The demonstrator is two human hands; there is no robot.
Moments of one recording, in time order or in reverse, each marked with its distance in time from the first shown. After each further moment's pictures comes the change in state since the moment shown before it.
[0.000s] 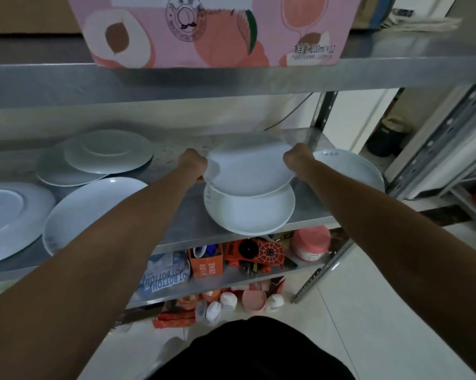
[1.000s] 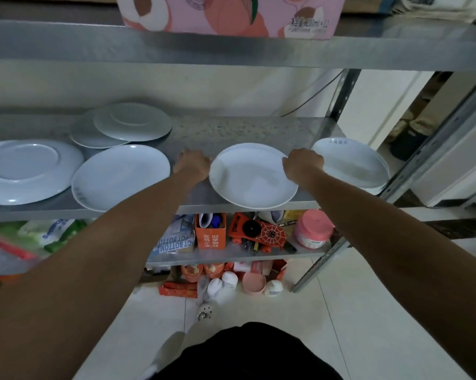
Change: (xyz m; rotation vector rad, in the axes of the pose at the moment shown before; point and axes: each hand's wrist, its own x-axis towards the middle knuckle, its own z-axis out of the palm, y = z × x) left_hand -0.077 -0.047 0.002 0.542 0.106 0.078; right_hand -0.059 0.037 0.013 -0.753 0.103 -0.327
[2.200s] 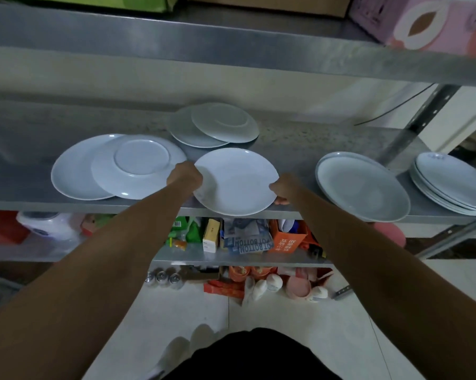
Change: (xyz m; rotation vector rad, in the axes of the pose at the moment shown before) left_hand 0.023 -0.269 -0.065 -0.122 0.027 -0.257; right_hand -0.045 -0.281 0.031 0.690 -0.487 0.115
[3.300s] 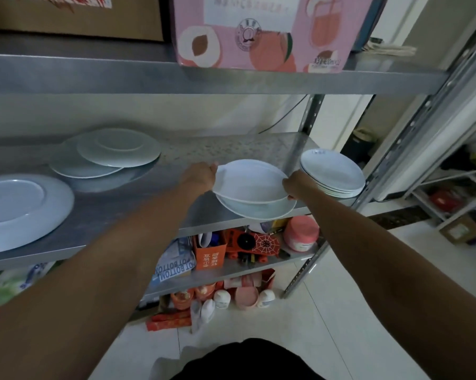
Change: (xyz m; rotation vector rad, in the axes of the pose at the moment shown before) left_hand -0.064 0.239 0.081 -0.006 -0.175 0.480; right_hand -0.017 0.174 -0.190 -0.056 0.429 0.147
